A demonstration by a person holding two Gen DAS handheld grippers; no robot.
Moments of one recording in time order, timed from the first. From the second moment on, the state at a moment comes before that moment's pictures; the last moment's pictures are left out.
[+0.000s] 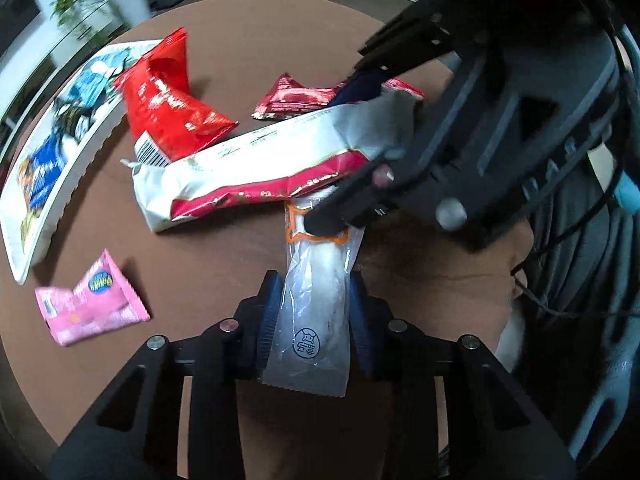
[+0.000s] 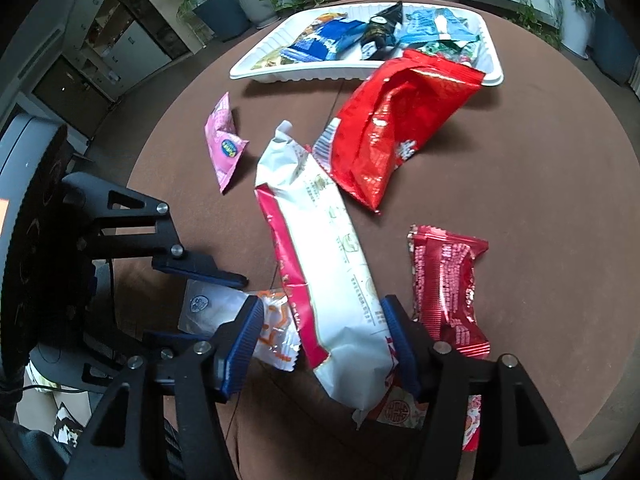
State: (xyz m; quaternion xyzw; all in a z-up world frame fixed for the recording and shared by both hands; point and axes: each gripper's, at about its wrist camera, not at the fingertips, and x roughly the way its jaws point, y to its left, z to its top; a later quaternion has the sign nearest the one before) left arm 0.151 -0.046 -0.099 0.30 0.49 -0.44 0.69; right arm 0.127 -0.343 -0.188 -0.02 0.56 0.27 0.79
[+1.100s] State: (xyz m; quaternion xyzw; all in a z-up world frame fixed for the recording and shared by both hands) left arm 0.100 0.078 -0.093 0.08 0.52 -0.24 0.82; right arm 0.123 -0.293 -0.193 -0.19 0.52 0.26 0.79
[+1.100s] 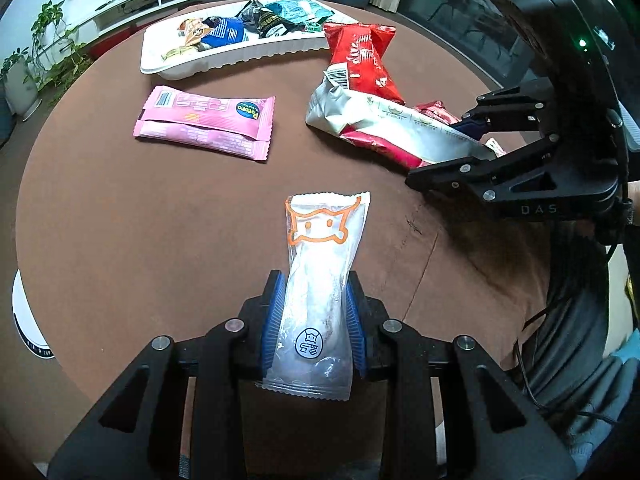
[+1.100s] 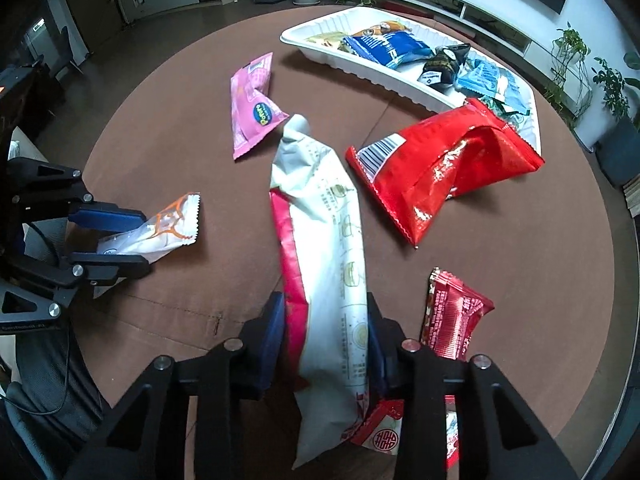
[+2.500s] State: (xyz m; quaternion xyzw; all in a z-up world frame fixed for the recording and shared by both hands) left arm 0.107 0.057 -0.099 0.14 0.53 -0.19 0.81; right arm 0.120 -0.265 -0.190 -0.26 0.55 0.27 0.75
